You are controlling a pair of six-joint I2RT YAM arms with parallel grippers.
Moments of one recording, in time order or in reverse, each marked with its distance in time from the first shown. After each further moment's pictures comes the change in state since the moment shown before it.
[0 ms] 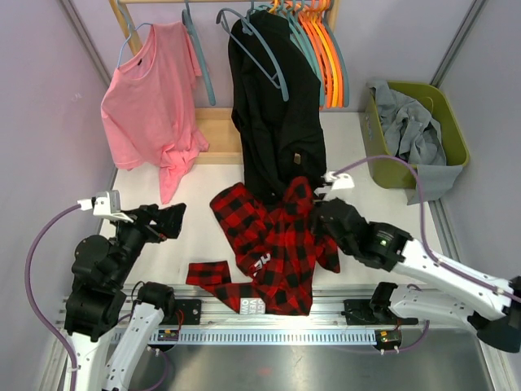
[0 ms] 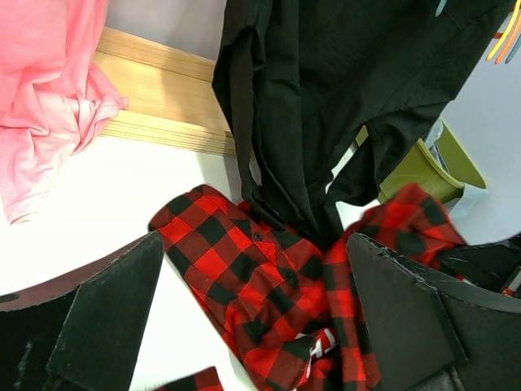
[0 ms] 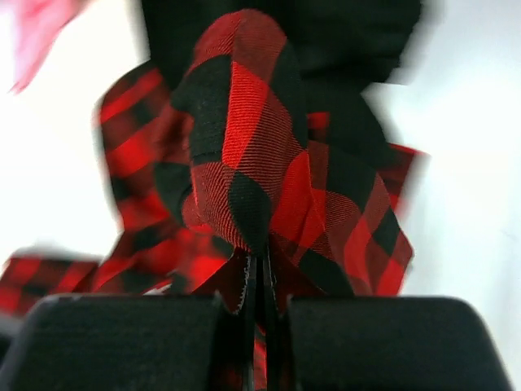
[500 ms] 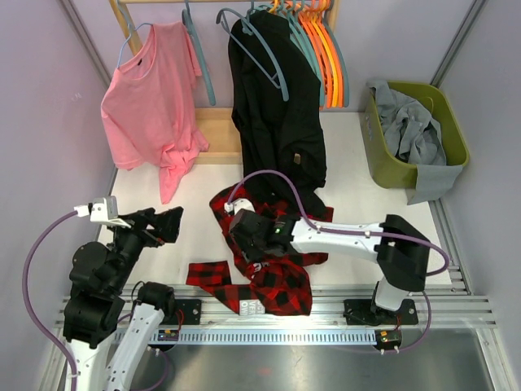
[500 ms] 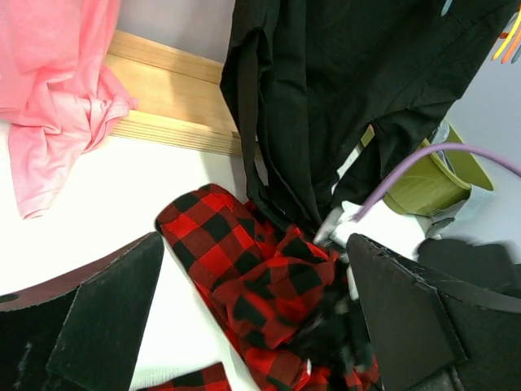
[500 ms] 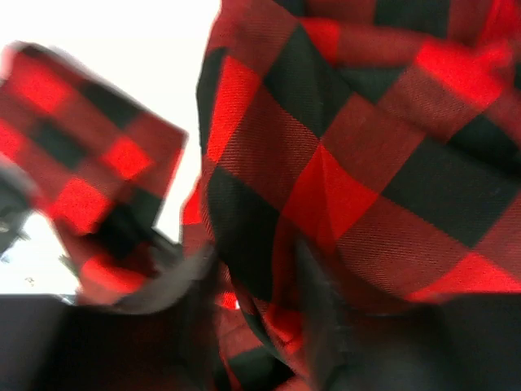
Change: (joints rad) left arm 0.000 -0.044 -0.005 -0.032 -0.024 0.010; right arm 0.172 0.766 0.332 0.128 -0.473 -0.171
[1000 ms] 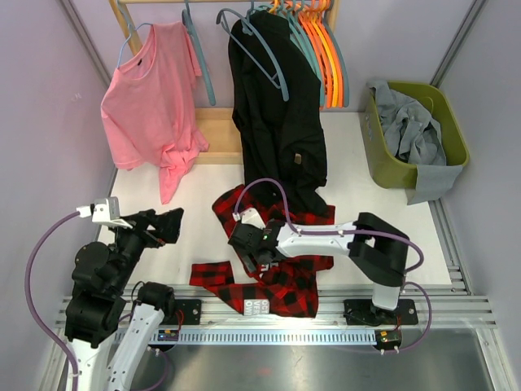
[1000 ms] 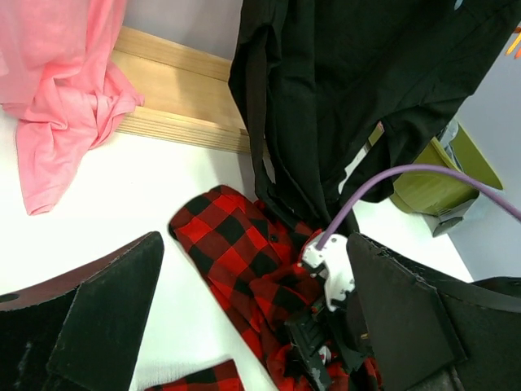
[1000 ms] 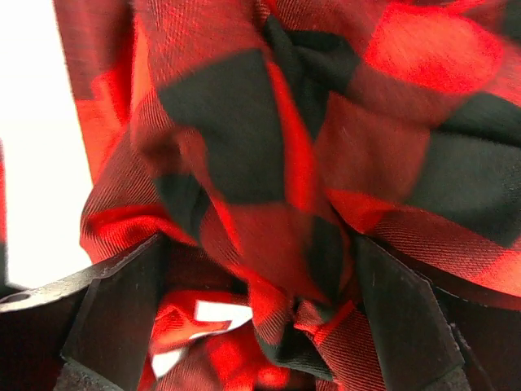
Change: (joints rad) left arm 0.000 -0.011 -0.018 -0.004 -0.011 0.007; right arm 0.031 0.143 0.005 -0.172 0.219 0.103
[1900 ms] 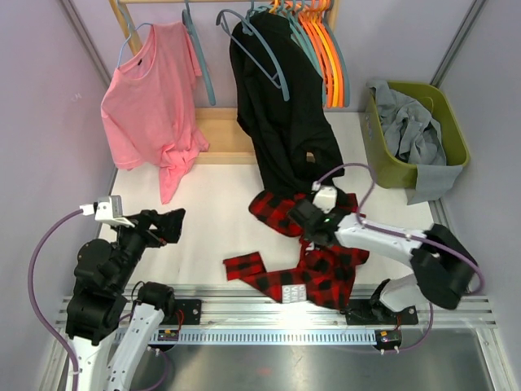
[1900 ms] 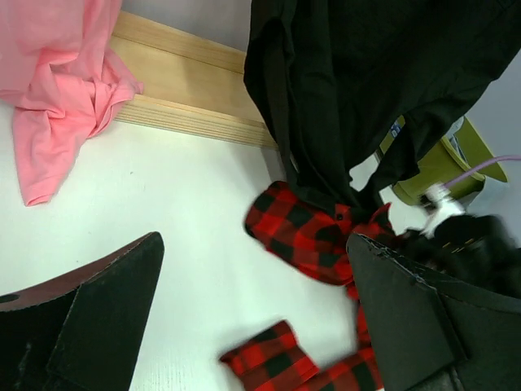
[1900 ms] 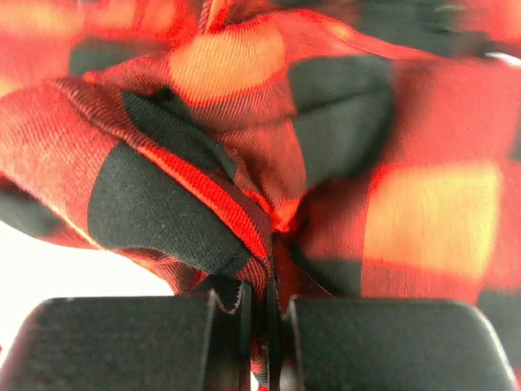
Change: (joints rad) left arm 0.000 0.011 -0.006 -0.013 0.010 -0.002; right arm -0.329 -0.351 -0.388 0.092 0.159 0.314
